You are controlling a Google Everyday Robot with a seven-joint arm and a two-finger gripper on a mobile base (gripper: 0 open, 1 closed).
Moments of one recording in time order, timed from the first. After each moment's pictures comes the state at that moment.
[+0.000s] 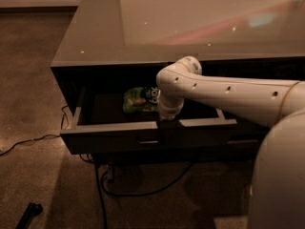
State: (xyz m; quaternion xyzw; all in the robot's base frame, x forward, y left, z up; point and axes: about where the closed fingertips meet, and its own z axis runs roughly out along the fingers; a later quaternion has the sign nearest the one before) arm 0.656 -0.065 0.630 -0.74 0.65 -0.07 0.14
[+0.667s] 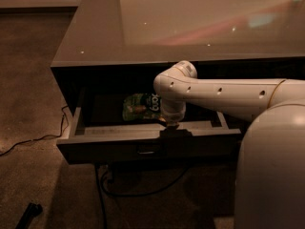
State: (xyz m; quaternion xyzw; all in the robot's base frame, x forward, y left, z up) arm 0.635 -0.087 0.599 -0.74 0.67 -0.07 0.05
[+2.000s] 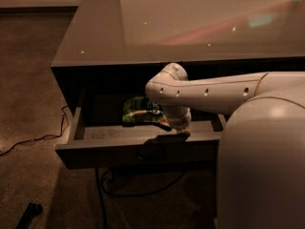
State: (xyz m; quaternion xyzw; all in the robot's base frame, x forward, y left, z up) arm 0.590 -0.141 0.601 -0.71 0.69 -0.12 -0.11
